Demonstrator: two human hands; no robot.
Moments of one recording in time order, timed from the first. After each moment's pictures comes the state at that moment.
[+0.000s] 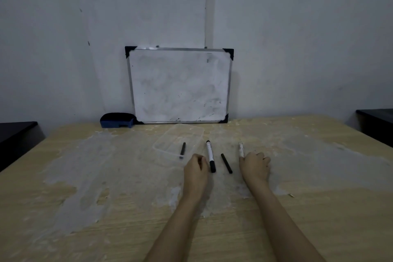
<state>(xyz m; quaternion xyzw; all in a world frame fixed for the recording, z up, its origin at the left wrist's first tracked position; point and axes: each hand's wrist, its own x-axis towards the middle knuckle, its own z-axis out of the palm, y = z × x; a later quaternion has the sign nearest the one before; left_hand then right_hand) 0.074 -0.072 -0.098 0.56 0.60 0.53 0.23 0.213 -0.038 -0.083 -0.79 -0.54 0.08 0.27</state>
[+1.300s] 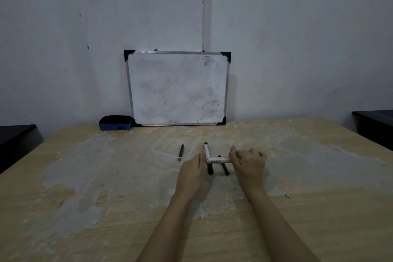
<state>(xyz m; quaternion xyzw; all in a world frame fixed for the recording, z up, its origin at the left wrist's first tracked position) 0.065 -0.077 -0.088 0.64 0.58 0.46 0.22 0.207 -0.051 -0.085 -0.60 -0.64 -0.16 0.45</state>
